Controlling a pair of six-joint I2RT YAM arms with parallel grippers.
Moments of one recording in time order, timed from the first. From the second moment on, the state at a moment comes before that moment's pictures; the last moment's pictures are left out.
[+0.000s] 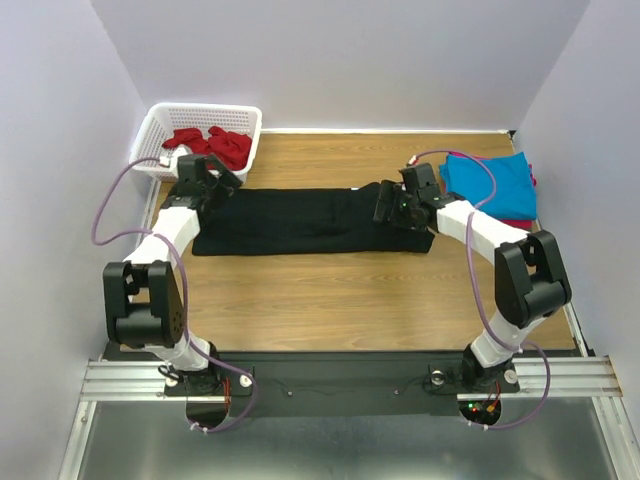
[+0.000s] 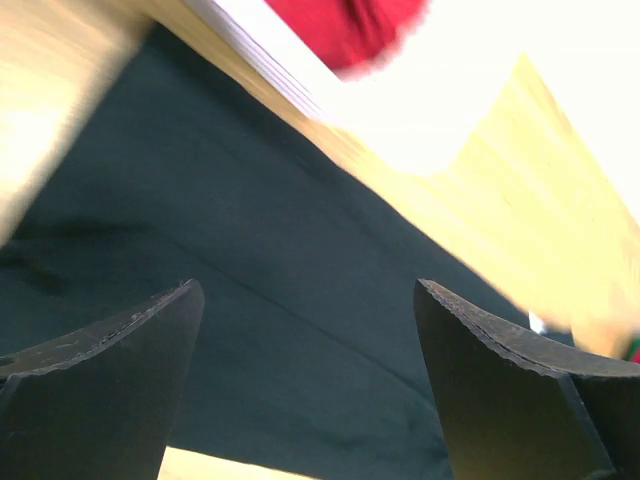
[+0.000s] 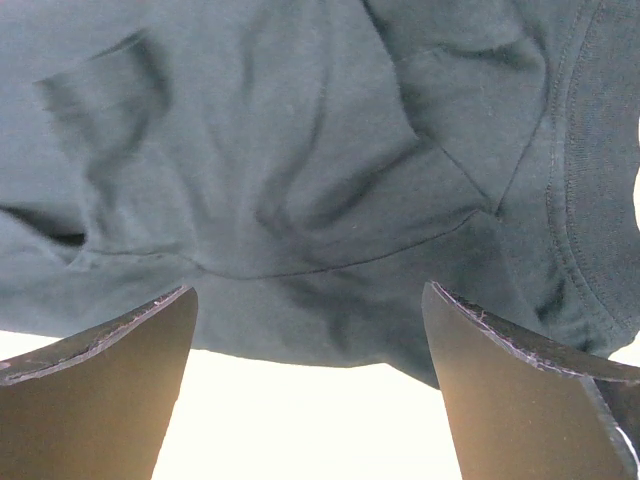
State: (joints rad) left arm 0.01 1.52 1.05 -0.15 -0.05 -0.74; right arm 0.36 1.68 1.14 -0.31 0.04 0.54
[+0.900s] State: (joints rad) left arm -0.45 1.38 0.40 0.35 0.32 -1.05; right arm 0.34 2.36 1.87 -0.23 -0.02 0.21
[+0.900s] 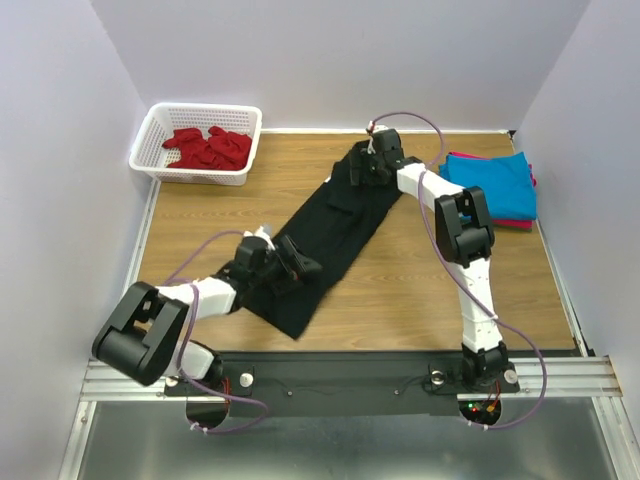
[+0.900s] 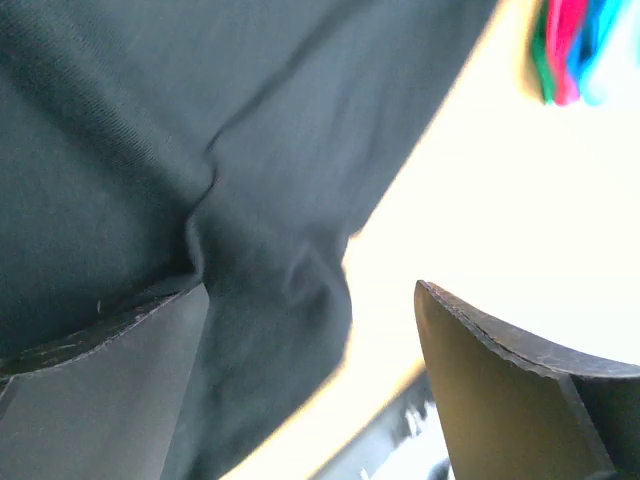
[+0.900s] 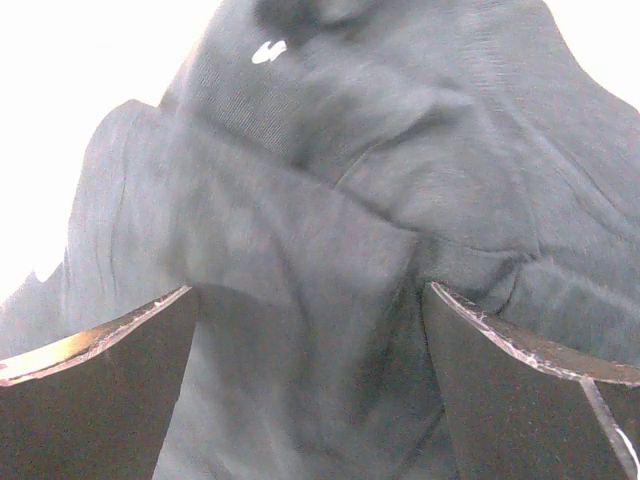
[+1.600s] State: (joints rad) left arm -0.78 1.54 0.47 0.46 0.29 -1.40; right arm 0.34 2.76 2.44 -0.10 -0.32 0.21
